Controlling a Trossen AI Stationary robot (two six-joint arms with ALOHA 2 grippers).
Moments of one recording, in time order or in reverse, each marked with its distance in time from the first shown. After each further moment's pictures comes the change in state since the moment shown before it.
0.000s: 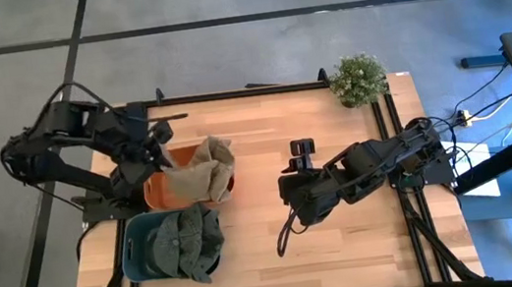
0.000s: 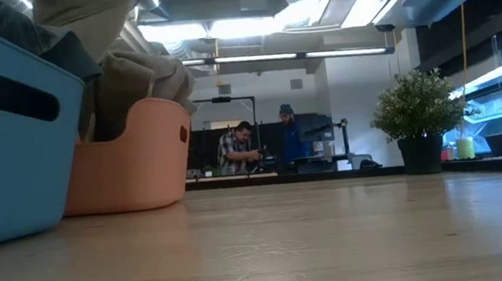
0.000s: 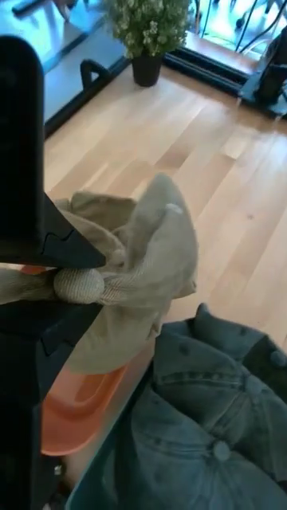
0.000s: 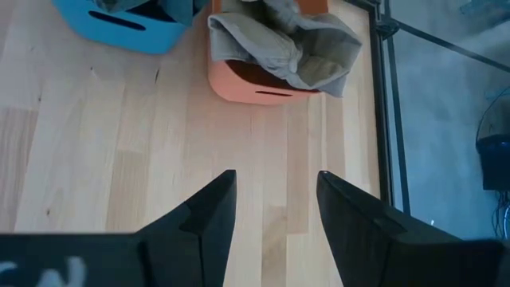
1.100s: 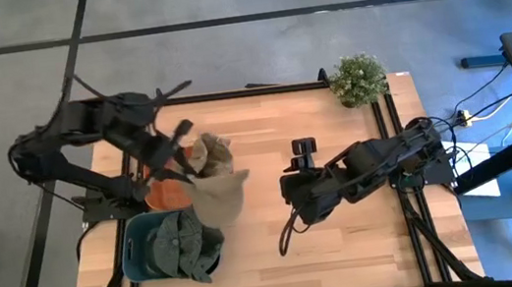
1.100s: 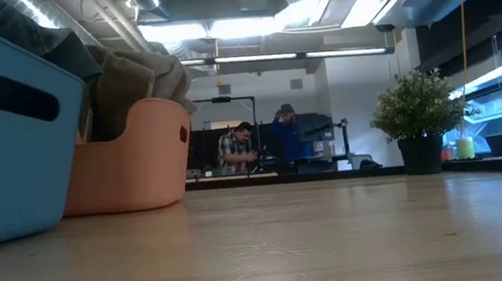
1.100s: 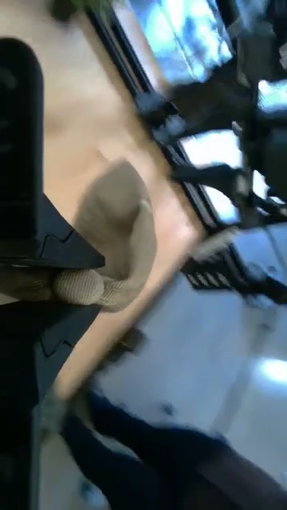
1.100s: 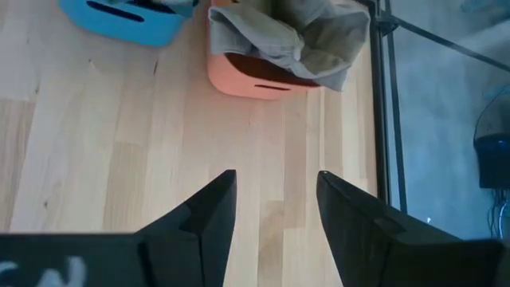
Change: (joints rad) left arm 0.010 0.062 -0.006 0.473 0.366 -0.561; right arm 0.003 -0.001 0.009 -0.028 -0.002 -0.005
